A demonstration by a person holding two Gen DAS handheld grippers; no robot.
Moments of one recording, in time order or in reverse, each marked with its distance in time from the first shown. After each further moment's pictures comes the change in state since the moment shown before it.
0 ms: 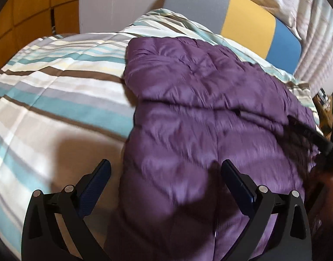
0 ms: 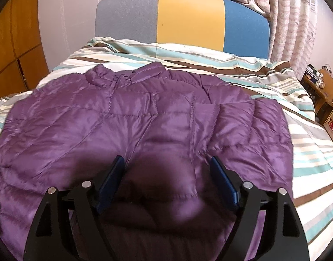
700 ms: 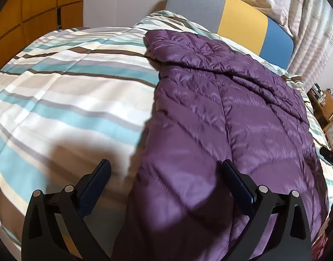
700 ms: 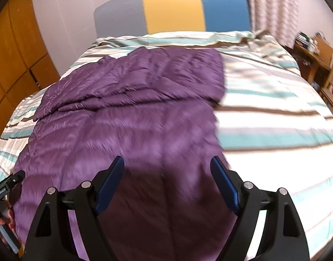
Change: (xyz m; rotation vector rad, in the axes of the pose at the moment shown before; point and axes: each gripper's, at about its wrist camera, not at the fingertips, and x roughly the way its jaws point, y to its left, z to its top) left arm -0.053 0.029 -0.076 0.014 -0.024 -0.017; right arm -0.146 -0.077 -0.119 0.134 0.072 0.093
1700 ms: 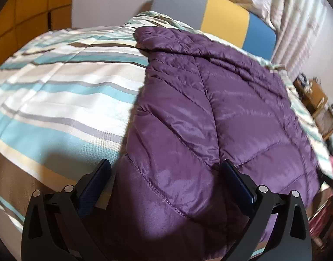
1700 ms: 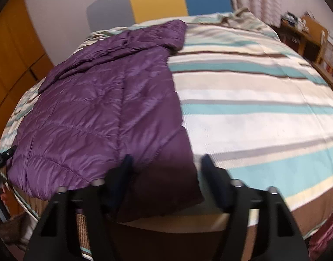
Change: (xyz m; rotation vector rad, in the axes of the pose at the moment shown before) left arm -0.034 -0.005 -0.048 0.078 -0.006 -0.072; right arm -0.056 -0.052 -0.113 0.034 0.035 0.026
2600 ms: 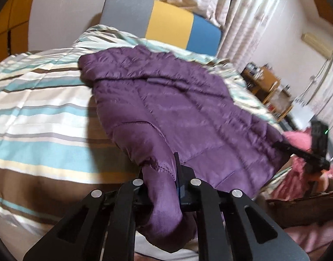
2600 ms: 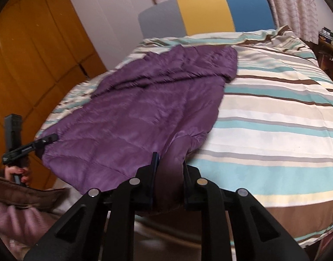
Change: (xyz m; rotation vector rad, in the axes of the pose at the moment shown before) left arm -0.085 -0.015 0.007 0.124 -0.037 -0.342; right arm -0.067 0.026 0.015 -0.113 -0.051 0.319
